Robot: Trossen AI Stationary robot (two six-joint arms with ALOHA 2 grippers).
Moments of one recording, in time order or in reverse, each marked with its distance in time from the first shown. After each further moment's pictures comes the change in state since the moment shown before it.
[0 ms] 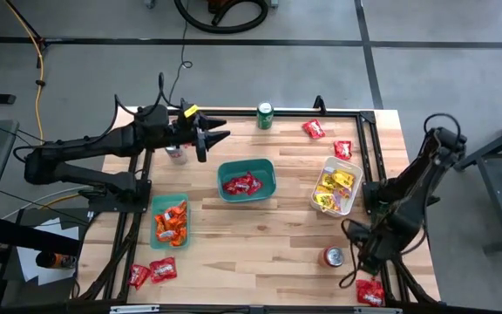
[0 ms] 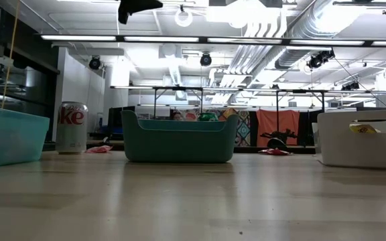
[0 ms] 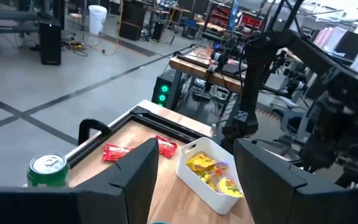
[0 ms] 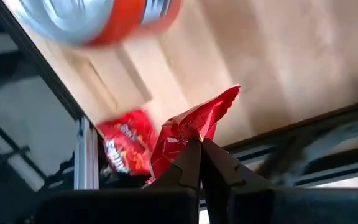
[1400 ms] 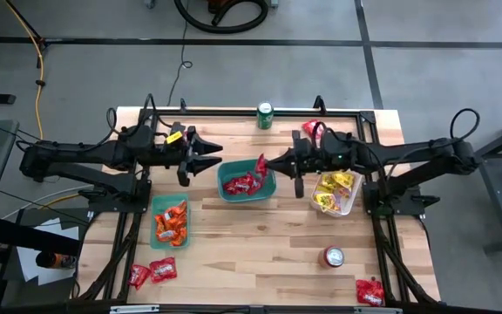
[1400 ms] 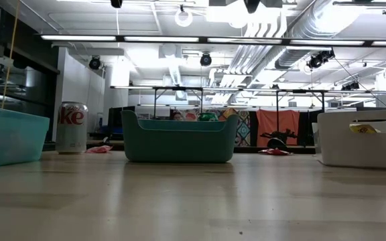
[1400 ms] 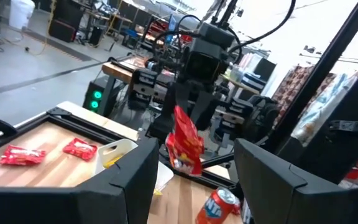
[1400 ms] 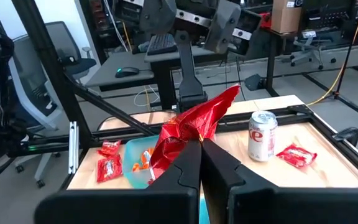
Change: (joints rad) left arm -0.232 -0.111 -0.119 0.153 0.002 -0.142; right arm -0.908 -0.022 0.042 1.187 0.153 -1.285
